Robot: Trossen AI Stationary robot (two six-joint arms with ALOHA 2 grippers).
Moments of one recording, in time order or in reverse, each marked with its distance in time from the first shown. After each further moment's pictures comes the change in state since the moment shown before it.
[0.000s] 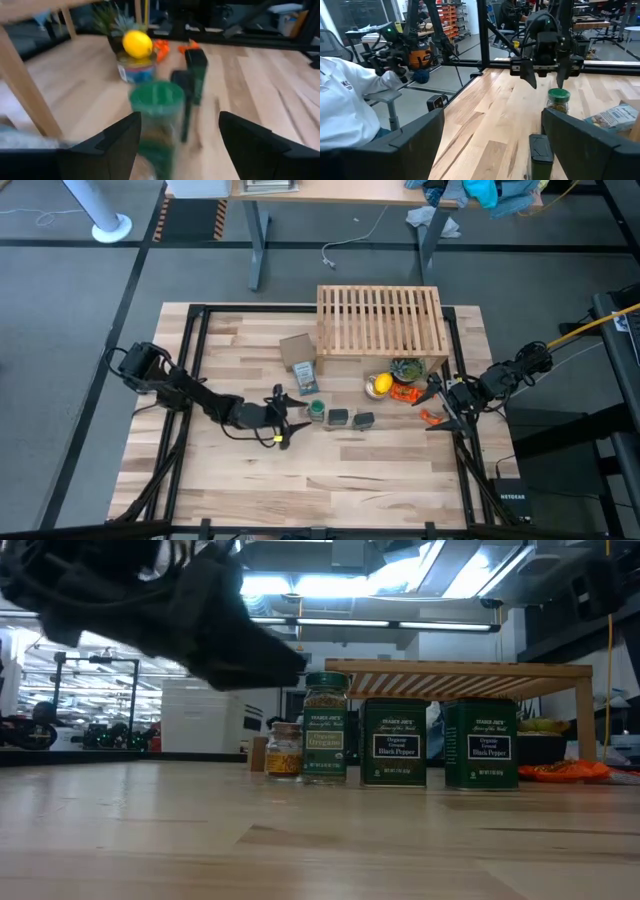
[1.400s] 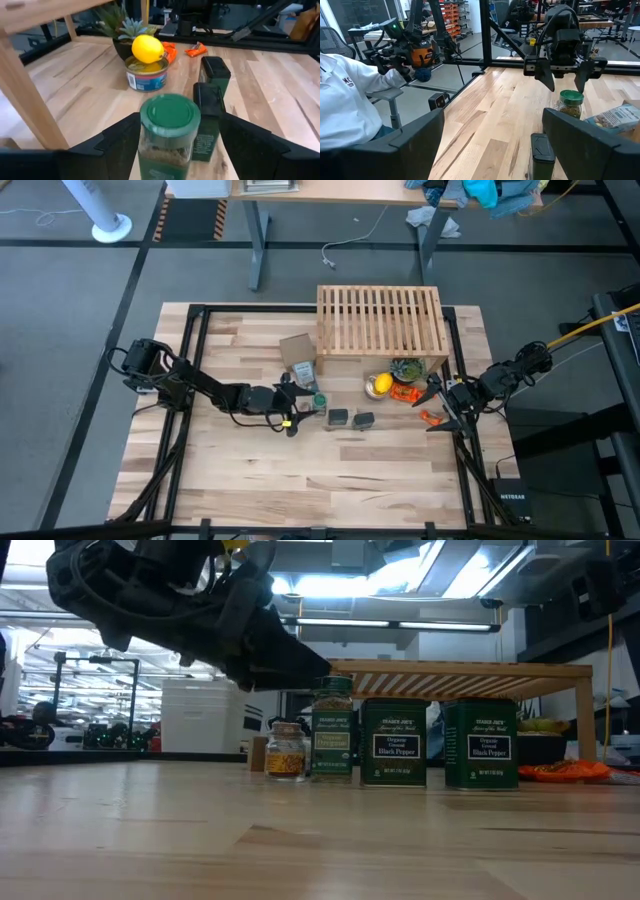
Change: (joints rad) left arm 0.148 0.000 0.051 -0.051 0.173 0.035; right arm 0.000 0.000 0.000 -0.006 -0.010 -0.006
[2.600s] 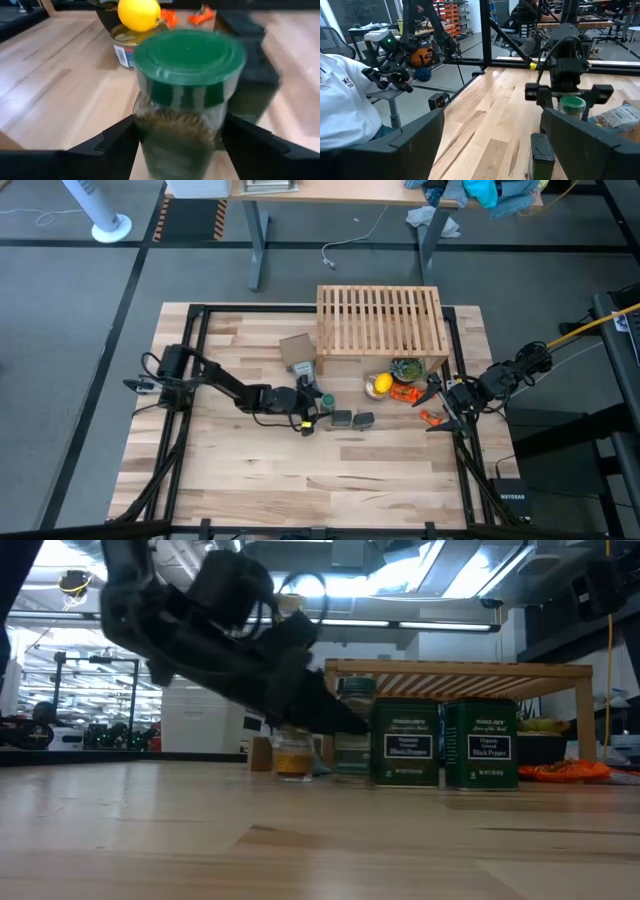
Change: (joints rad) left arm 0.067 0.264 0.168 -0.010 0.091 0.056; right arm 0.000 0.000 0.000 -0.001 0.000 -0.002
